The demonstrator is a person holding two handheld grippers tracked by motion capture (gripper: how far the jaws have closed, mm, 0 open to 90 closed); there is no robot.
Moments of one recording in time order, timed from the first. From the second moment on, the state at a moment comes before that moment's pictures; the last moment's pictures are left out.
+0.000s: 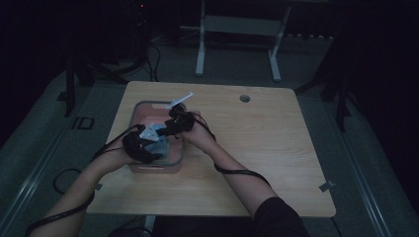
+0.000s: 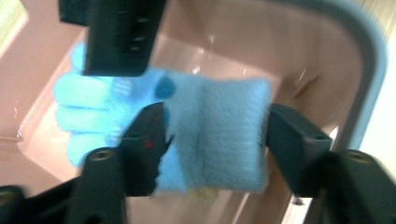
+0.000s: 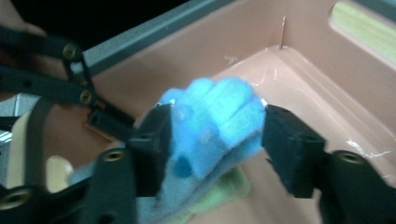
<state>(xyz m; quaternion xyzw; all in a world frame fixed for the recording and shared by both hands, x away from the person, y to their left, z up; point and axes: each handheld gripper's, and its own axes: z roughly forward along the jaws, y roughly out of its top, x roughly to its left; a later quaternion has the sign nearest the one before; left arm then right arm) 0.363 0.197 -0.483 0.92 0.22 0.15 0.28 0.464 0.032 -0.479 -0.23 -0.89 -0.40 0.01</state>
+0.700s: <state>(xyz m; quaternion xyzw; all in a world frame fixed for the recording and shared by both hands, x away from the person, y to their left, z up) 0.360 0.172 -0.460 0.90 0.22 0.13 0.36 0.449 -0.019 -0.465 -0.19 -0.88 -0.43 0.01</state>
